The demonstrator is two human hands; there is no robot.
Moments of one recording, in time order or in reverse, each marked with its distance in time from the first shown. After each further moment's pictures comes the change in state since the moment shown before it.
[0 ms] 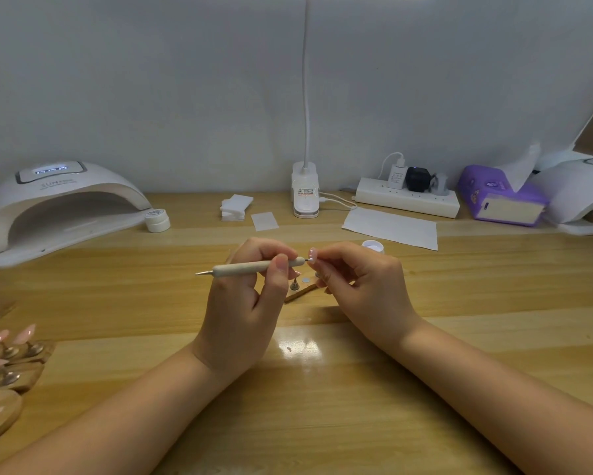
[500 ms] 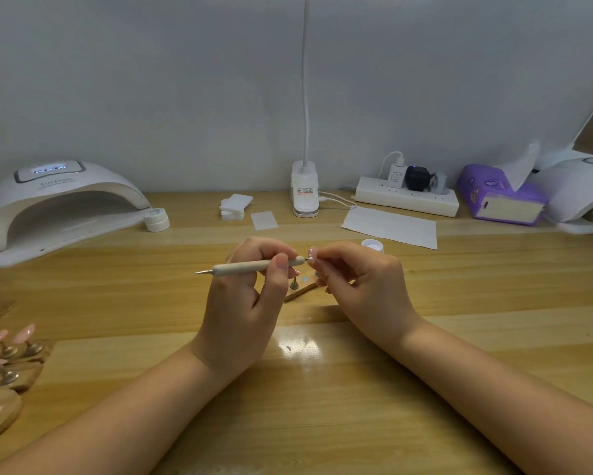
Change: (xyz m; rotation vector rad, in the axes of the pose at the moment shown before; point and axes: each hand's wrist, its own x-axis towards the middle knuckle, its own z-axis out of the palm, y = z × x) left_hand 0.000 0.000 0.000 -0.001 0.001 -0.008; right_hand 0.001 -0.002 -0.002 -0.029 -0.006 -0.017
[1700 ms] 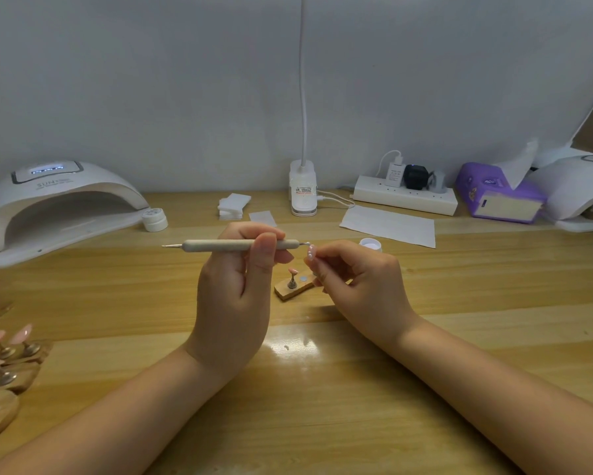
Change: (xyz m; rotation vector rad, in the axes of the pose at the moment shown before) left_hand 0.005 0.011 0.002 -0.126 0.124 -0.032; right_hand -0.001 -0.003 0.001 0.023 0.009 0.031
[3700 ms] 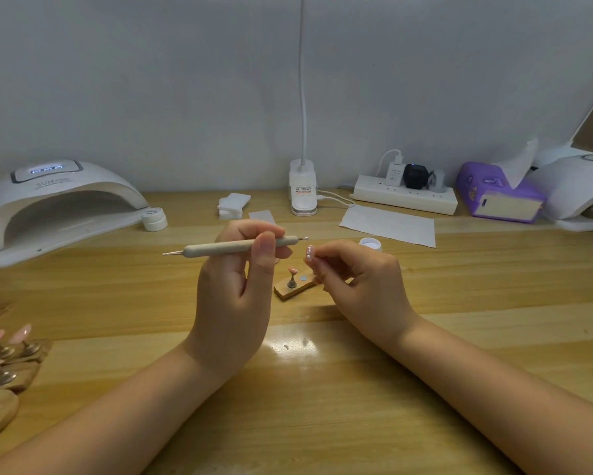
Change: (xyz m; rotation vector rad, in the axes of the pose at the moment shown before) left_hand 0.001 0.001 0.000 0.012 -0.003 0.004; right_hand 0.000 0.003 0.001 -0.009 0.005 -0.033
